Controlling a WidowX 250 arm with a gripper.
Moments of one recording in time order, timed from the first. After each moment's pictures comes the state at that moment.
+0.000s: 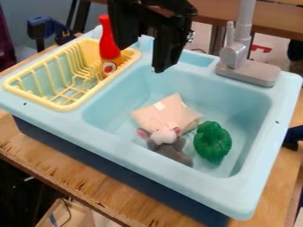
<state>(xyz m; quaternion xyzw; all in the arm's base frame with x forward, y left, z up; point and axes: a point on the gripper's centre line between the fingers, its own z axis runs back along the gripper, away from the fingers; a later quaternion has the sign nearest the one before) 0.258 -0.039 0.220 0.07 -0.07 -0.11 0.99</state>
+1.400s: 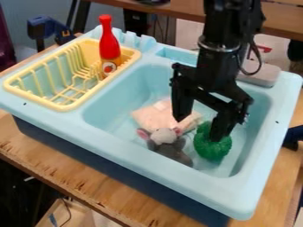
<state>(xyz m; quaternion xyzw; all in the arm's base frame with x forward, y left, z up) 0.293 -0.098 0.127 0.03 -0.01 -0.12 0.99</state>
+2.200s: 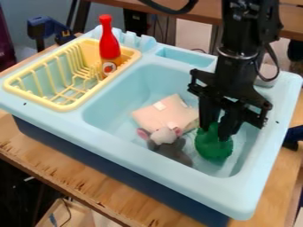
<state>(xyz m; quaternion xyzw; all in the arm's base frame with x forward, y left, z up) 0.308 -0.116 0.119 0.02 -0.02 -0.13 0.99</state>
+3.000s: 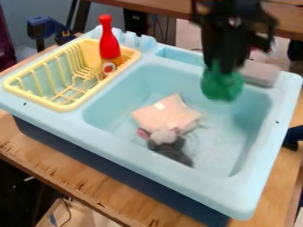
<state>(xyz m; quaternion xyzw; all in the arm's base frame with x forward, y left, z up) 0.314 -0.102 0.204 0.00 -0.09 -0.16 0.98</state>
